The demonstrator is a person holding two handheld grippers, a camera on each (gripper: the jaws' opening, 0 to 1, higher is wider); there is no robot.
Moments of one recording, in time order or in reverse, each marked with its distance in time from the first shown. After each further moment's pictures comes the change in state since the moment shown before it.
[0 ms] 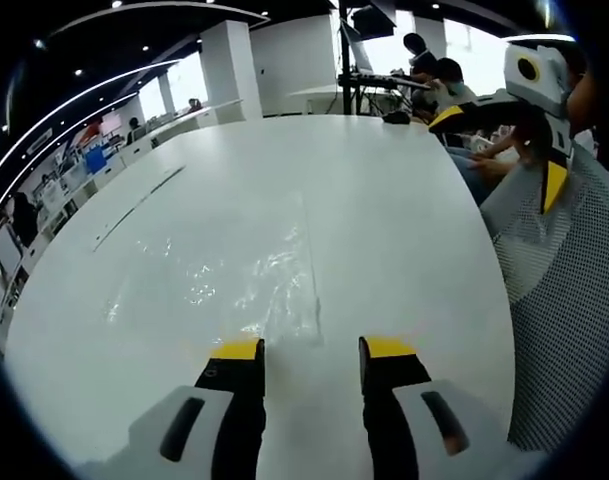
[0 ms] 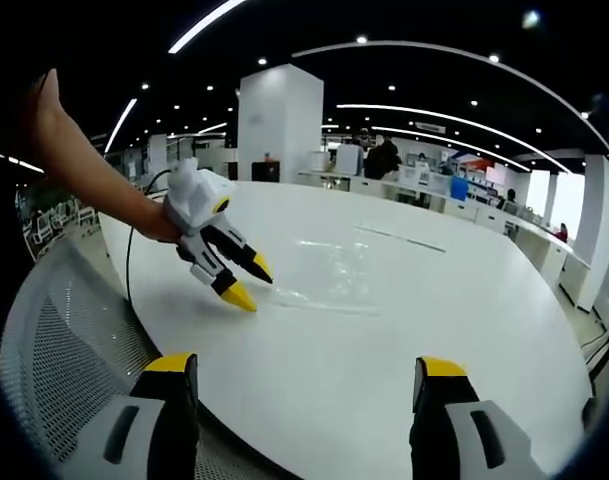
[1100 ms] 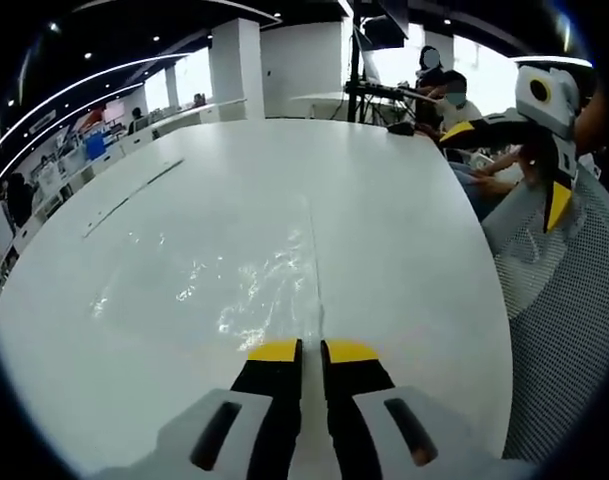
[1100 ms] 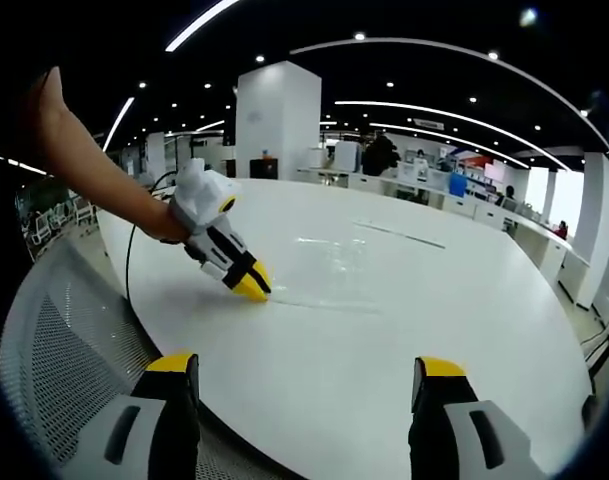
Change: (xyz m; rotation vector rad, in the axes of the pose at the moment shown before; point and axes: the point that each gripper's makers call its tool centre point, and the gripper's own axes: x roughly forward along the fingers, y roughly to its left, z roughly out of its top) left arm 0.011 0.006 -0.005 -0.083 -0.033 -0.040; right arm 0.000 -0.001 -0.002 0.007 0.014 -0.005
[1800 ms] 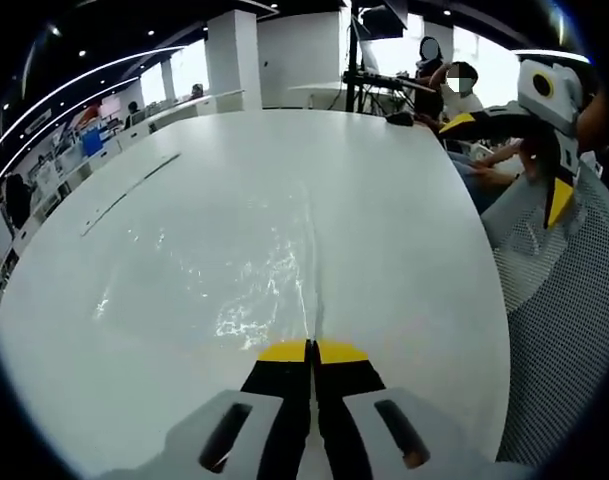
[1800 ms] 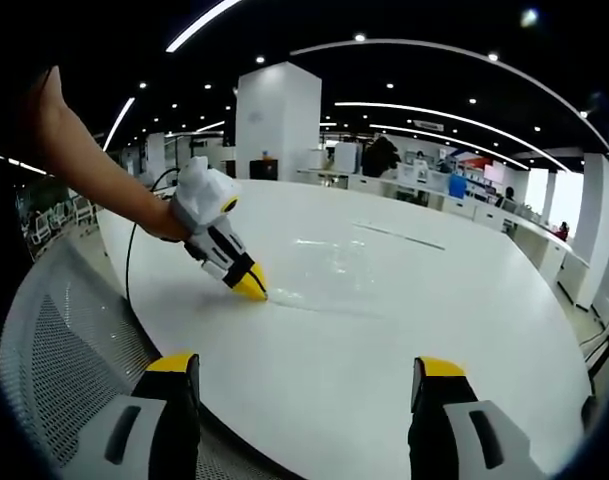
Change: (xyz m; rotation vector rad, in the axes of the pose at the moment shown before) left arm -0.005 -0.004 0.001 0.018 0.053 0.000; right arm 0.000 -0.001 0.000 -0.003 -0.005 -0.001
